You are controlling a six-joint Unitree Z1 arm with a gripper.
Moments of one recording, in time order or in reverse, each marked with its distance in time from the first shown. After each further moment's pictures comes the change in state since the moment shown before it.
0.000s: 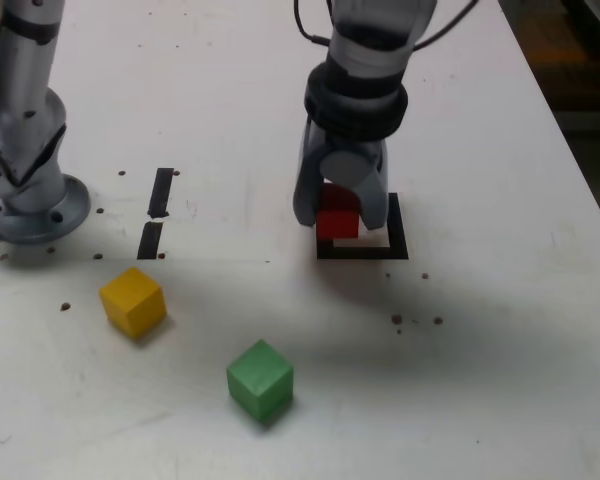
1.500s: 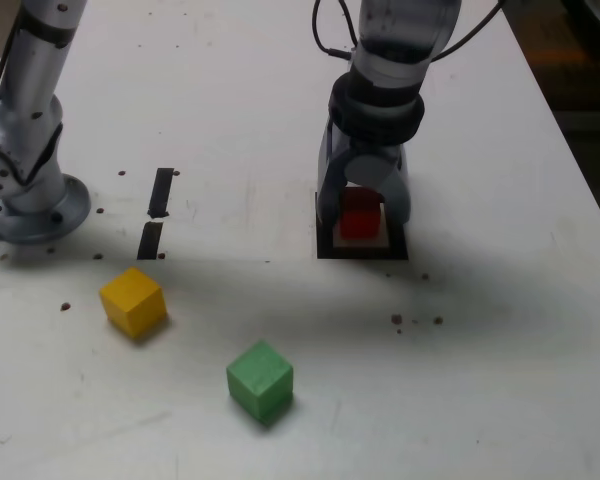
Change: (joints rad) arm 0.096 0.070 -0.009 -0.068 0.013 0.057
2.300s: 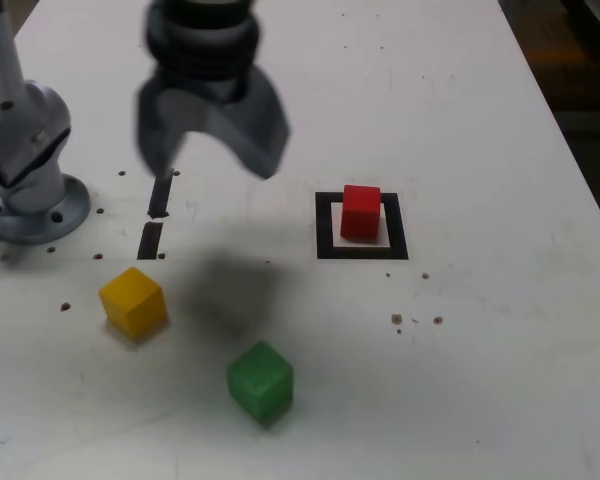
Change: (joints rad) arm -0.289 -0.460 0.238 0.297 -0.044 -0.114
